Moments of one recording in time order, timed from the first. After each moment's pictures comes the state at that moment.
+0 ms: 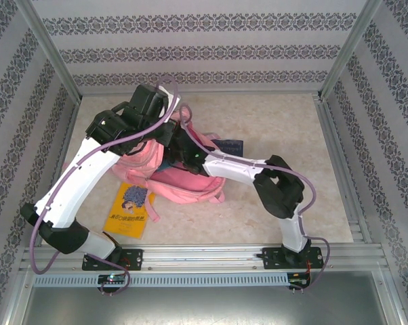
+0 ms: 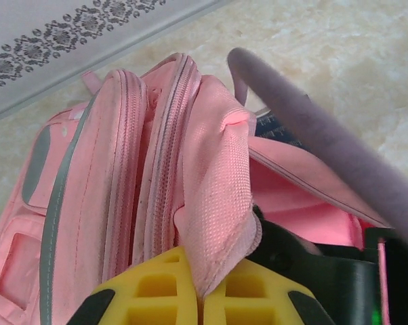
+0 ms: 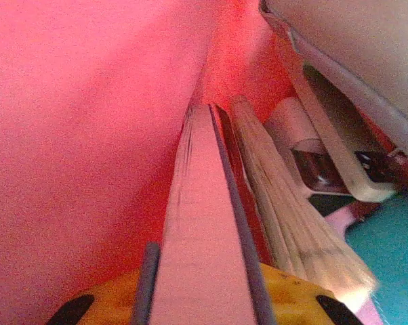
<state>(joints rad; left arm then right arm) -0.62 1.47 1.87 -1.17 -0.19 -0.07 0.91 2.04 1.53 0.08 0.04 1.39</state>
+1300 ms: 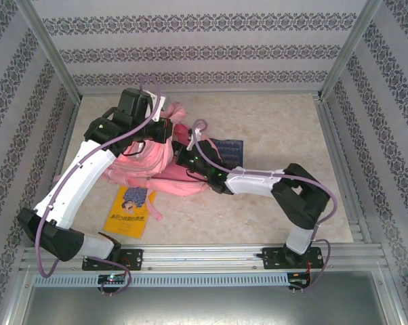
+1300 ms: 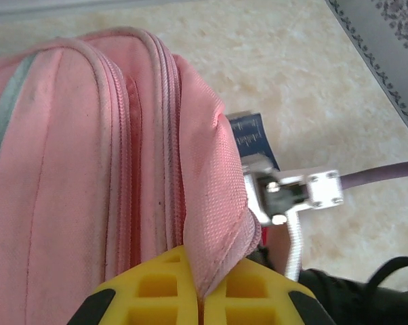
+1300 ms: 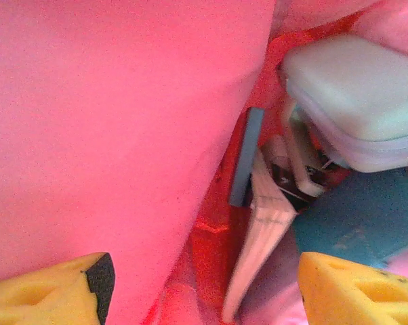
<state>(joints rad) -0.42 1.39 1.55 -0.88 0.18 -0.23 0.87 1.75 0.99 0.58 -0.04 1.04</state>
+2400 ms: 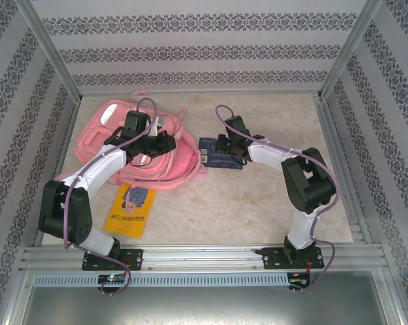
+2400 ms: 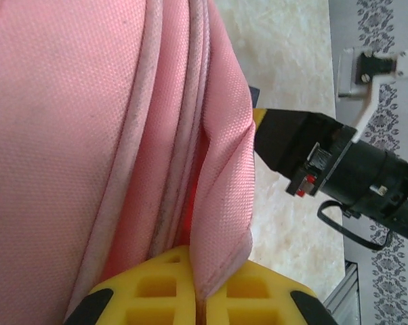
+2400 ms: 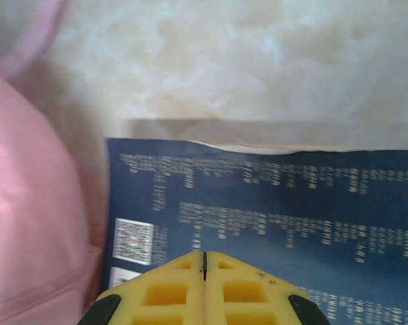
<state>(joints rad) -0.26 1.53 1.09 -0.37 0.57 -0.61 0.46 1.88 1.19 -0.21 -0.03 0.58</state>
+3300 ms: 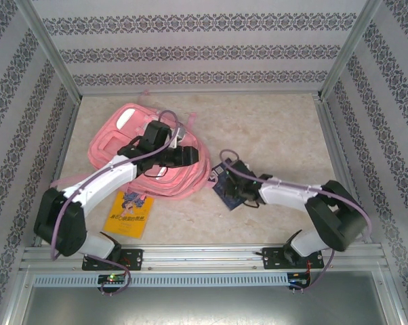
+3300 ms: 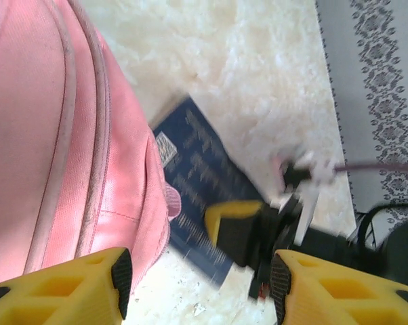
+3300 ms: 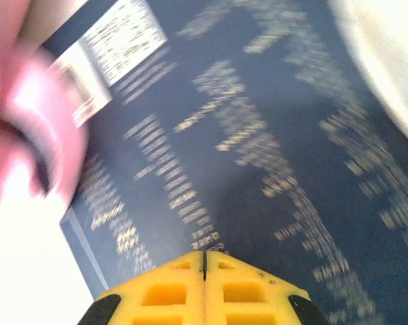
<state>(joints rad) -0.49 1.41 1.05 -0.38 0.44 -0.62 0.72 1.44 0.61 -0.22 0.04 0.79</state>
